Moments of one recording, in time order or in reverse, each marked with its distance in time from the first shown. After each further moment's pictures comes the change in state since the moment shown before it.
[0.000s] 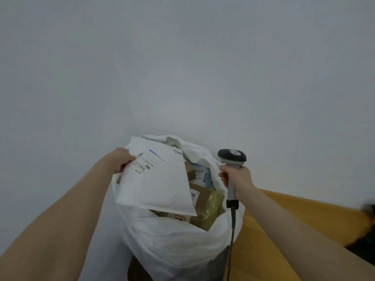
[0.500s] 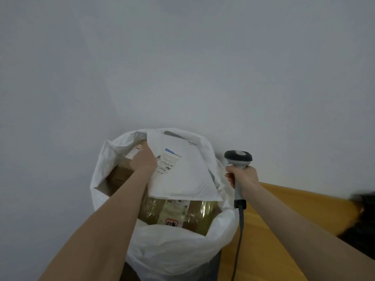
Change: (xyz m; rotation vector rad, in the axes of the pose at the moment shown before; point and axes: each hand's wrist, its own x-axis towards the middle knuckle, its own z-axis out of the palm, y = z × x) left_hand 0.057 -0.016 0.122 0.819 0.248 0.294; right_hand 0.060 0.014 -0.010 -0.124 0.155 0.082
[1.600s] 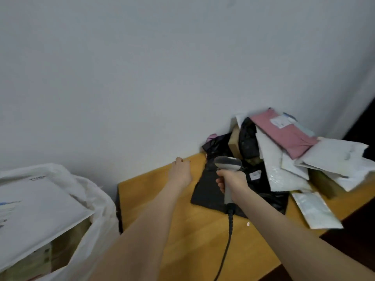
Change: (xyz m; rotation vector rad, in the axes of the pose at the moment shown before) left_hand -0.302 0.314 0.141 0.024 -0.455 1.044; right_hand -0.110 0.084 -0.310 0.332 0.595 0.127
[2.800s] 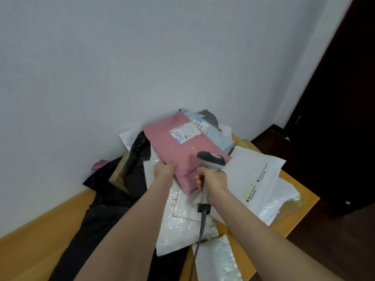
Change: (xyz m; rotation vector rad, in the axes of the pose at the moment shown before) left_hand 0.285 0.412 0.206 -1.078 -0.061 -0.537; right_hand 0.313 -0.119 -0.340 0.305 0.115 0.081
